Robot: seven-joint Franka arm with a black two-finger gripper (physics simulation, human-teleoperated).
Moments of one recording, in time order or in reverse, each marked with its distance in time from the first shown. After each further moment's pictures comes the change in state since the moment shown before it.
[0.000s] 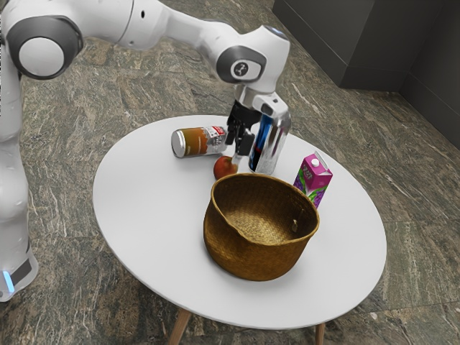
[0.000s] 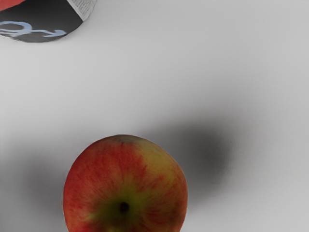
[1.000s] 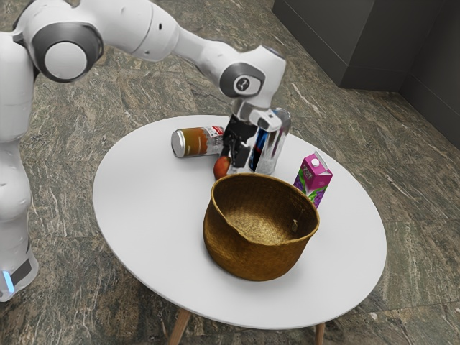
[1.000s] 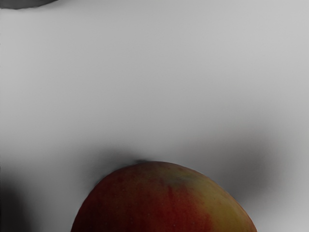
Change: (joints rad) arm 0.054 0.105 -0.018 -0.004 -0.044 0.017 0.041
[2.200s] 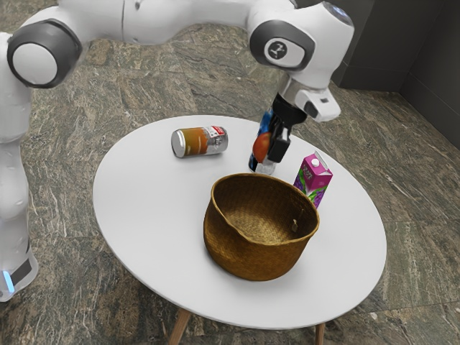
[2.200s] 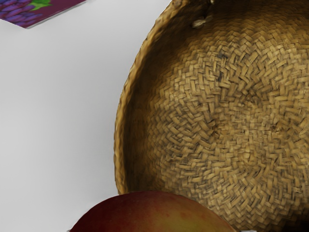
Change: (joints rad) arm -0.043 0.007 -0.428 0.440 0.214 -0.366 -0.157
